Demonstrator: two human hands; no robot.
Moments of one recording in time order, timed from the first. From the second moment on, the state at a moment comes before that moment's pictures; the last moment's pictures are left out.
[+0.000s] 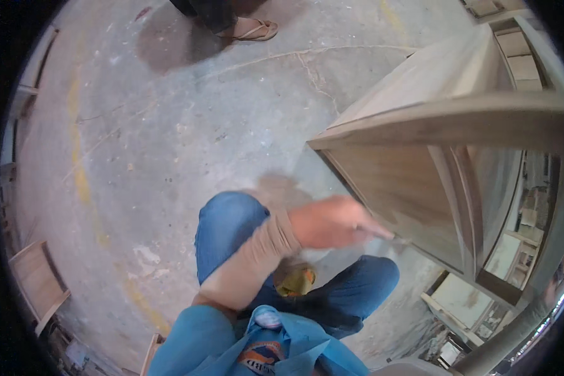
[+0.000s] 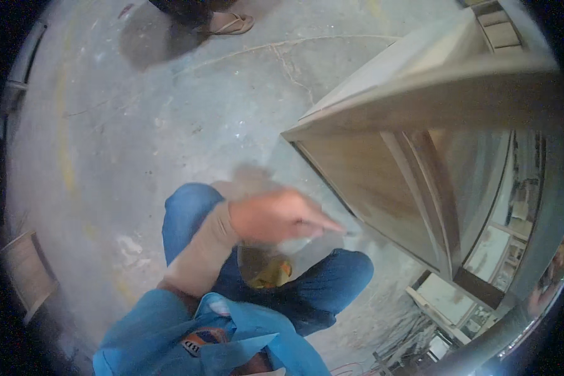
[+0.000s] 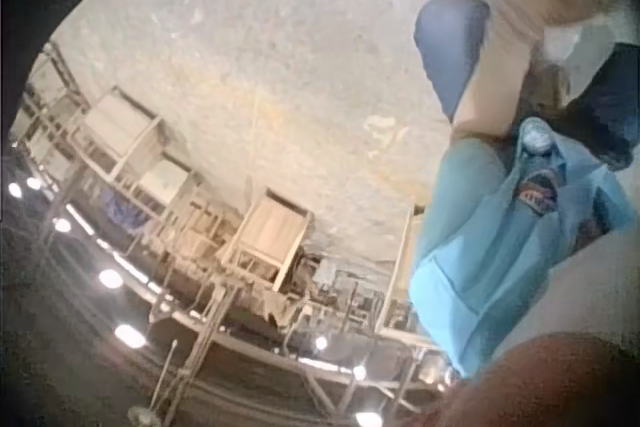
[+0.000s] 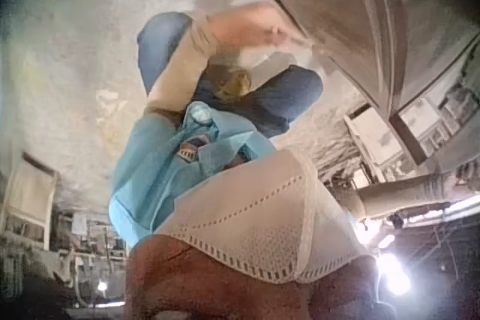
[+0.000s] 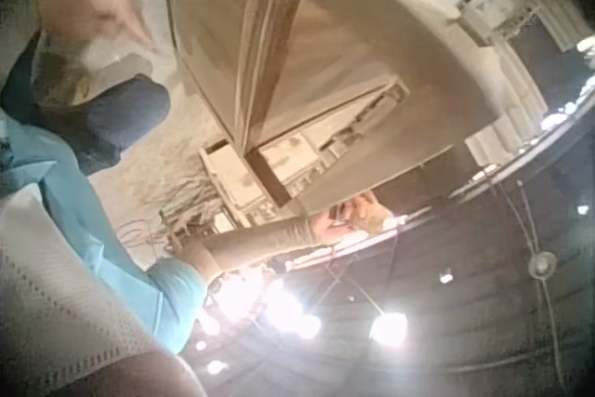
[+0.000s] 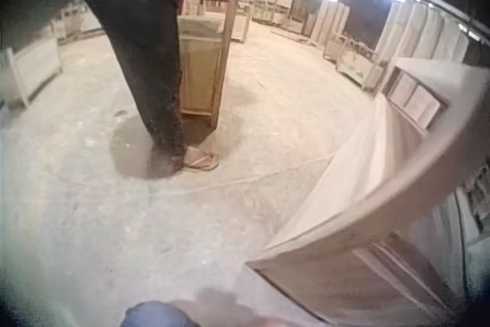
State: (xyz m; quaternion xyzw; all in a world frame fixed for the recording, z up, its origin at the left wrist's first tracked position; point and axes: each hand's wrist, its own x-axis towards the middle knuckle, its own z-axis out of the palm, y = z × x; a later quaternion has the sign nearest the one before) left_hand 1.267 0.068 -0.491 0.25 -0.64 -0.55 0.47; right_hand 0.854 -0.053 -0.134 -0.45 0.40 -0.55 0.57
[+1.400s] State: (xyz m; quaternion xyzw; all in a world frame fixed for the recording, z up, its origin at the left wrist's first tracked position) left_hand 1.335 0.238 -0.337 0.70 -0.17 -0.61 0.34; right_hand 0.927 -0.073 -0.155 -0.10 0.23 -0.62 0.74
